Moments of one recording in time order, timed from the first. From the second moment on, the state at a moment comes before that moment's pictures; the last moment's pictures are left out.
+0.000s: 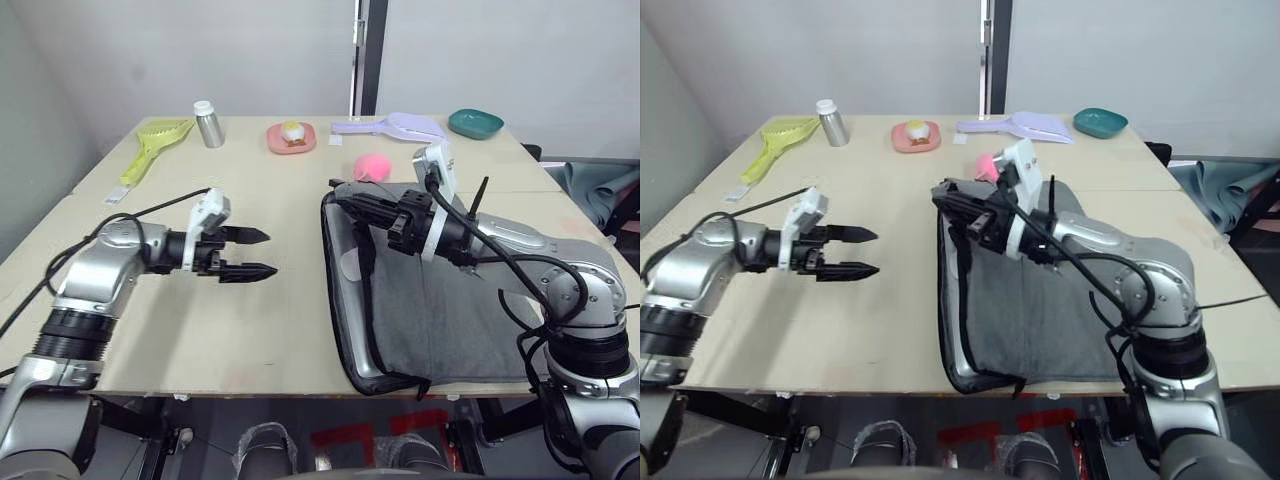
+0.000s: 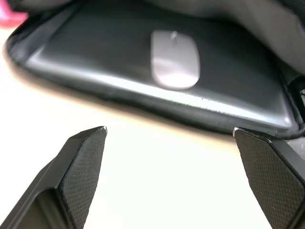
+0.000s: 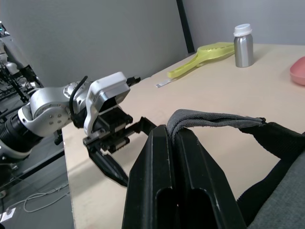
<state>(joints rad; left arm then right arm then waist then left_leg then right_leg) -0.54 0.81 0.03 0.14 -0.47 0.58 -1.37 -0.63 -0.48 -0.06 -0.53 1.26 1.06 0.14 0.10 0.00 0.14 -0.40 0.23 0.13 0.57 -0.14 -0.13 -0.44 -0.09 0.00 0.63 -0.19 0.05</state>
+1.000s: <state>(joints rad) -0.52 1.04 0.23 0.36 -0.52 0.67 -1.41 -0.93 -0.27 0.47 0.00 0.41 0.52 0.99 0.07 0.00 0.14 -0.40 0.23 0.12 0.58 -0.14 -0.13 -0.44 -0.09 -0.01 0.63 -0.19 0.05</state>
